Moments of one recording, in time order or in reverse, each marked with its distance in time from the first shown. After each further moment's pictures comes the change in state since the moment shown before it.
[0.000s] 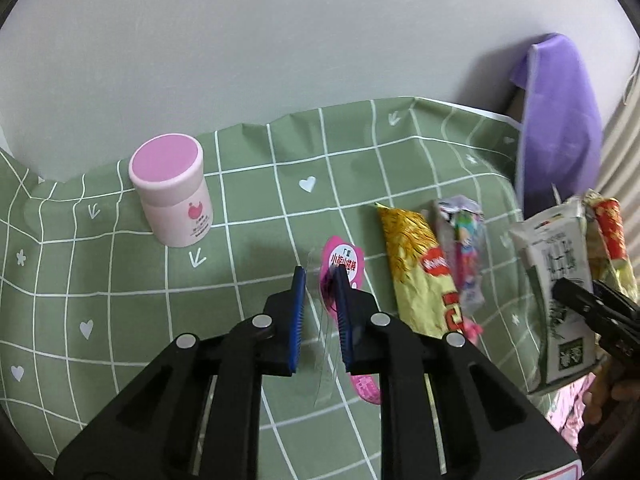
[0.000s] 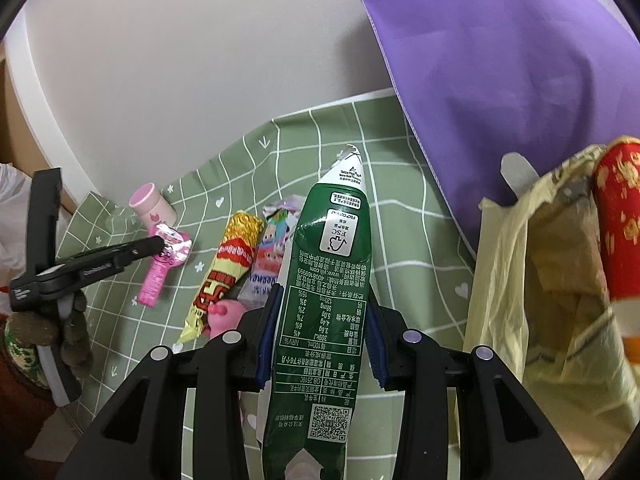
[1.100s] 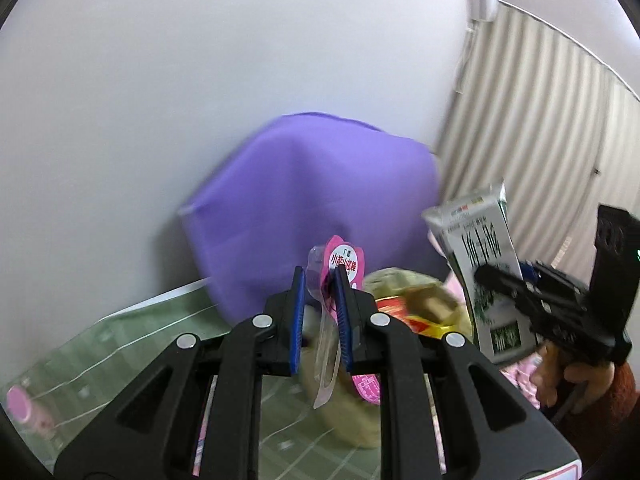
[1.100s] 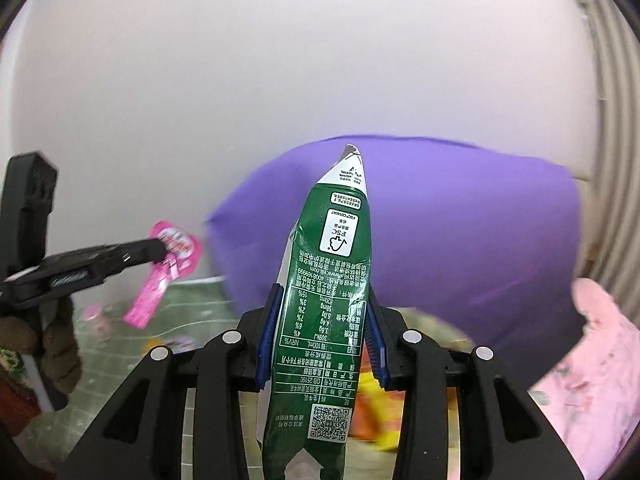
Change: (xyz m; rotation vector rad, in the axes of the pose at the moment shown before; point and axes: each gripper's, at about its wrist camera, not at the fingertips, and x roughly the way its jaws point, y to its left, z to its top) left arm -0.078 -0.254 0.090 0.374 -0.275 -0.500; right arm -0.227 -0.097 0.038 0.034 -0.421 -0.339
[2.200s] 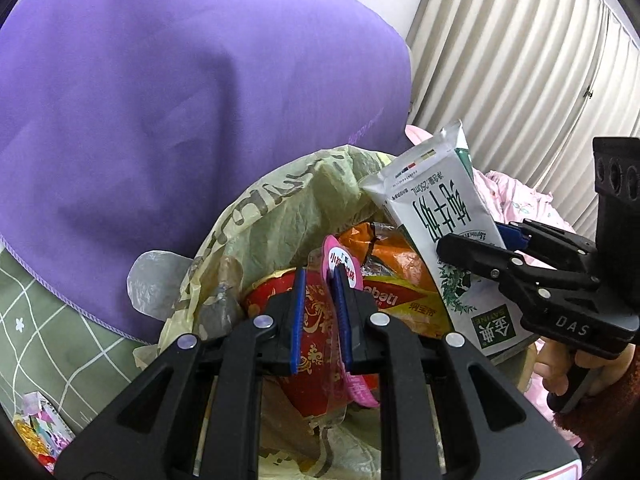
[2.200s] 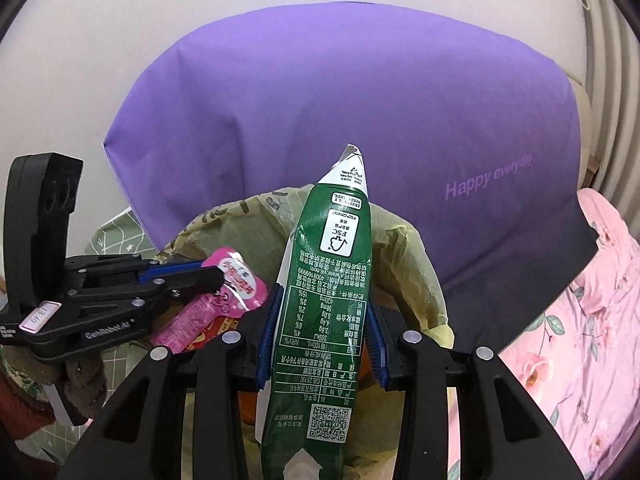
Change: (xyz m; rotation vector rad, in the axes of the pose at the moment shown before) left arm 0.186 -0.071 -0.062 0.077 0.355 -0.088; right arm 0.104 -0.089 -0.075 0.137 0.278 0.003
